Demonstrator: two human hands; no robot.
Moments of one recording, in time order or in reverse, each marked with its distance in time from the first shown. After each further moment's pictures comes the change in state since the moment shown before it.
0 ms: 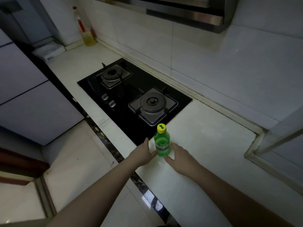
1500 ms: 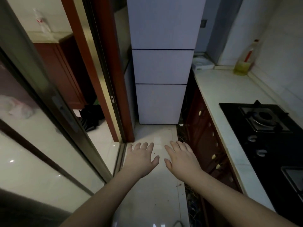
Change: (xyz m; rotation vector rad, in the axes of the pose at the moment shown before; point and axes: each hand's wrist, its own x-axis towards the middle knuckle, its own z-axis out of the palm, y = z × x) left_hand -0.256 -0.457 -0.160 0.183 0.551 -0.566; right_hand 0.038 -0.486 0.293 -0.822 0.000 -0.987
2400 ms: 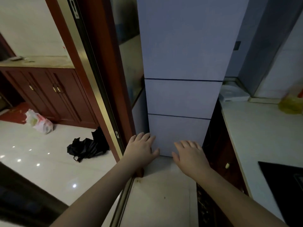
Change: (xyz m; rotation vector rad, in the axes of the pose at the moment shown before) left_hand 0.320 -0.055 -0.116 -0.019 0.108 -0.117; right_hand 0.335 0.137 -0.056 0.083 0.042 -0.100
